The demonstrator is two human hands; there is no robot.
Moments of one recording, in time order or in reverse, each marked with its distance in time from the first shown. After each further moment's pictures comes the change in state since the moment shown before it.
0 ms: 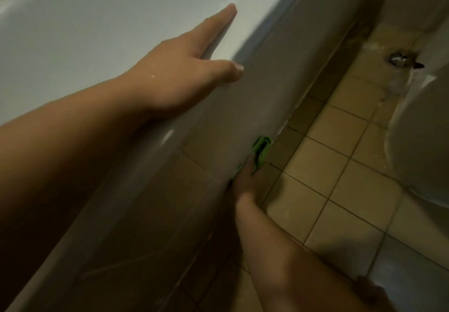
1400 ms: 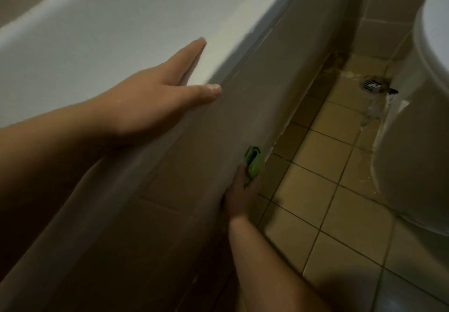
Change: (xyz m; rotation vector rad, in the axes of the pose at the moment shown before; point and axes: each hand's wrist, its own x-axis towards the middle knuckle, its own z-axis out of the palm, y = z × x) left_hand 0.023 0.008 0.000 -0.112 -0.060 -0.054; right_hand 0.042 -0.032 0.008 0.115 0.042 -0.281
